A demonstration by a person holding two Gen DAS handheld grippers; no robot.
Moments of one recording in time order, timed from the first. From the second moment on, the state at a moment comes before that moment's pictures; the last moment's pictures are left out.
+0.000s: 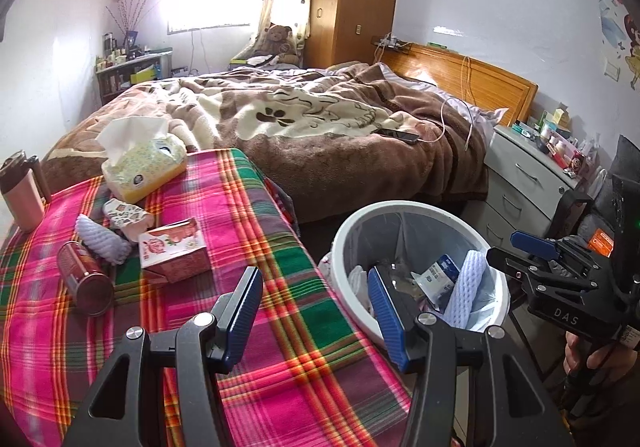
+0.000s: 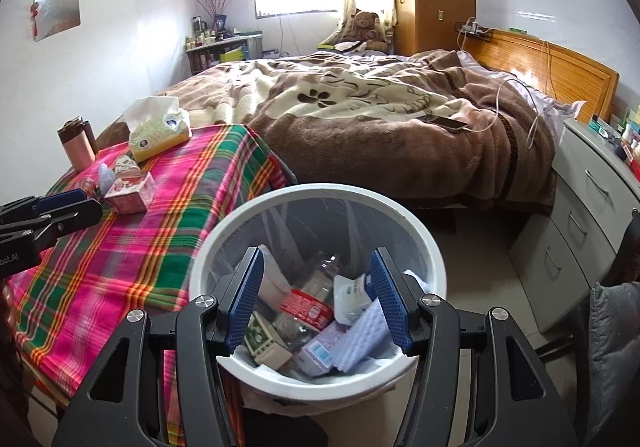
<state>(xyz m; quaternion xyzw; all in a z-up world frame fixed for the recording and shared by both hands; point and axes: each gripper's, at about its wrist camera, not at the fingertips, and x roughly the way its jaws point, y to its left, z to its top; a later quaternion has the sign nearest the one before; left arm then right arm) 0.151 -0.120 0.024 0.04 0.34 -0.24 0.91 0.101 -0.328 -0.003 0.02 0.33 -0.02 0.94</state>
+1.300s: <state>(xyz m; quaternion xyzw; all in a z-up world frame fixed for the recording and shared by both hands) 0.233 0.057 -0.006 -0.05 0.37 -0.07 0.92 0.205 -0.189 -0.017 0.00 0.35 0.13 0.93</state>
